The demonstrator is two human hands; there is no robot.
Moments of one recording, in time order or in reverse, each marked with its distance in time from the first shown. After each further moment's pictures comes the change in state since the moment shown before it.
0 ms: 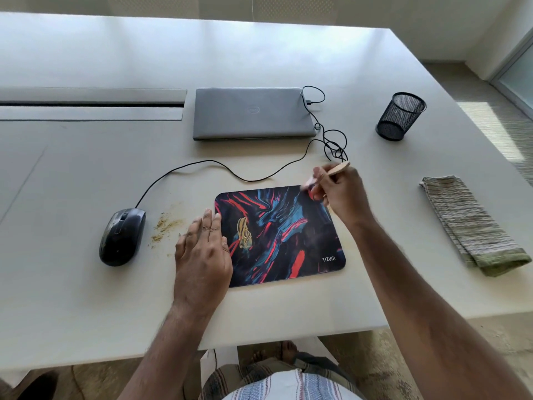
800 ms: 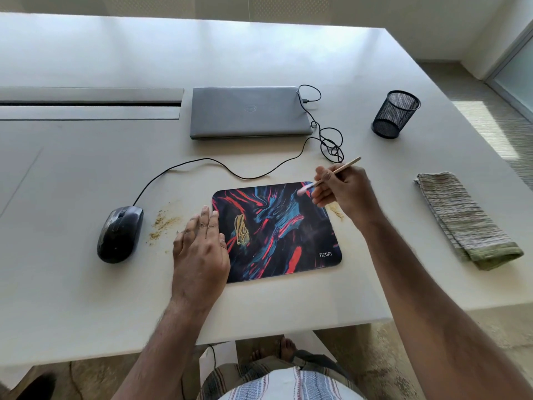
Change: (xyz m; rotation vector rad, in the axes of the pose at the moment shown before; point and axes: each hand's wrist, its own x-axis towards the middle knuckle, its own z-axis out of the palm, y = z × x) left_hand 0.000 0.000 0.001 0.014 0.017 0.015; right_hand -0.010 0.004 -0.022 0.146 -0.037 0.051
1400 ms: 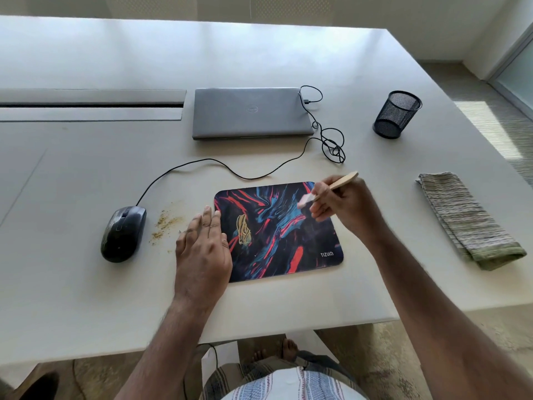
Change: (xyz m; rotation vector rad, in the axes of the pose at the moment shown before) left_hand 0.000 0.000 0.000 -0.003 -0.003 -0.004; right_hand -0.028 -0.003 -0.001 -0.107 -0.068 -0.107
